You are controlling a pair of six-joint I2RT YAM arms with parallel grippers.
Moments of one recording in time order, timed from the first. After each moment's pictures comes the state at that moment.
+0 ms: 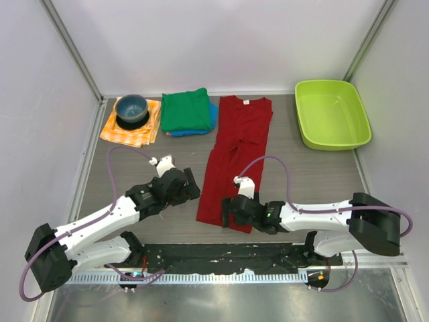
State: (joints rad) left arm -0.84 1.00 0.66 -0.53 -0.35 -1.00; right arm 1.20 1.33 0.56 -0.17 0.39 0.86
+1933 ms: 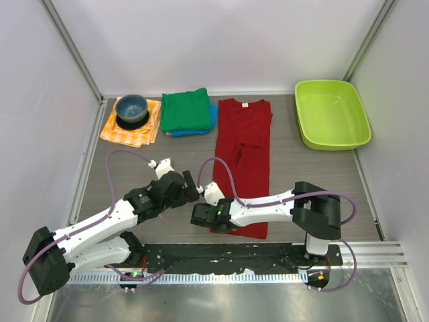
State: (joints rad) left arm -0.84 0.98 0.60 -0.48 -0.33 -1.00; right arm 1.35 1.78 1.09 -0.72 0.58 0.79
